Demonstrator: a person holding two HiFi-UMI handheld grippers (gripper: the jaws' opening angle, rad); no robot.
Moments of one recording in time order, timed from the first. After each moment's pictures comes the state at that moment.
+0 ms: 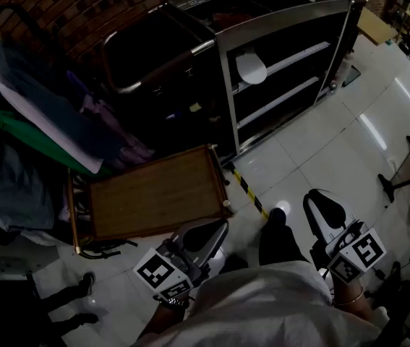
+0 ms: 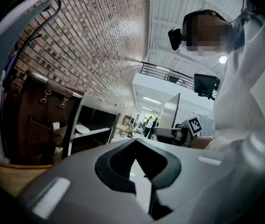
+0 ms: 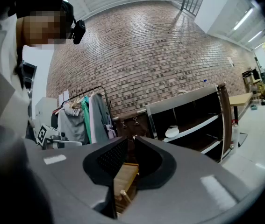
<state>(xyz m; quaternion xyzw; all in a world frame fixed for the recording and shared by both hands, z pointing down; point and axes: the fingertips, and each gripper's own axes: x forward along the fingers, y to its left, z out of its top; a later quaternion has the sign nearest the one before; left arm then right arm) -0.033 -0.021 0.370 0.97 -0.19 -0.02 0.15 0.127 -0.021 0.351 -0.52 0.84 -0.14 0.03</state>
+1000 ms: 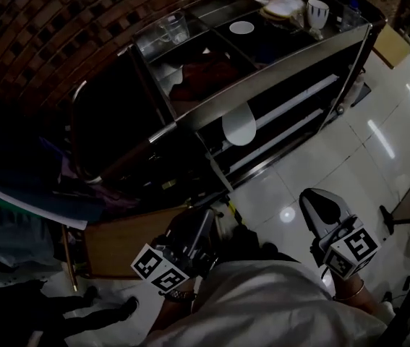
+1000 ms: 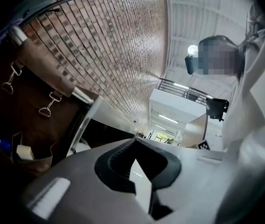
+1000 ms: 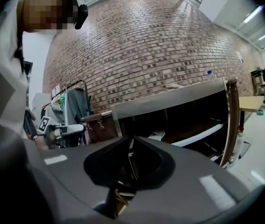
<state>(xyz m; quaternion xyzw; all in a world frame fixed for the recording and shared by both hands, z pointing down) 0.085 -0.255 0.353 0.93 -0.27 -0.12 0.22 0.270 -0.235 0.368 -0.50 0.85 -0.16 -0.02</state>
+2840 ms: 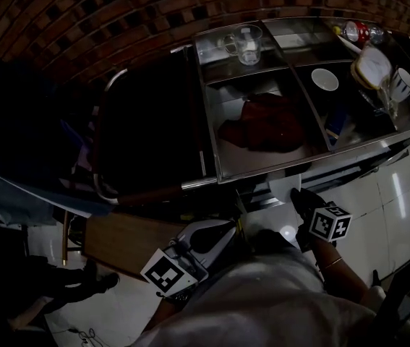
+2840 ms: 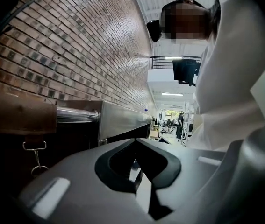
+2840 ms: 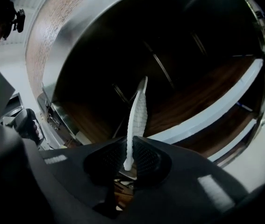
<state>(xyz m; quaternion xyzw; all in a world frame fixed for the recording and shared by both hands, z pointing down) 0.099 -0.367 0.356 0.94 -0.33 0.00 0.08 0.240 -0.475 0.557 -0.39 0.83 -0.38 -0.06</state>
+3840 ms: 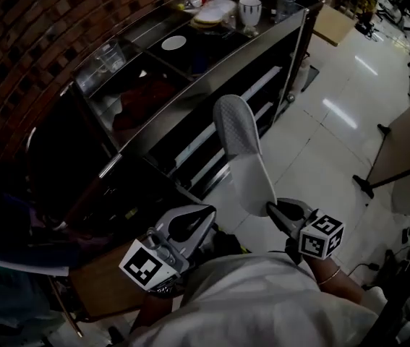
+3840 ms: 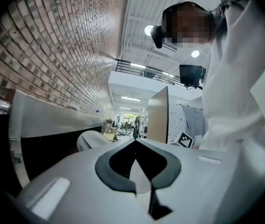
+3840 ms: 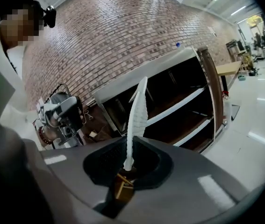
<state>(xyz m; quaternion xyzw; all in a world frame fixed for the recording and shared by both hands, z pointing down) 0.172 -0.262 0.326 1.00 -0.05 -0.02 0.08 0.290 -0.221 0.470 -0.53 0.79 -0.31 -0.01</state>
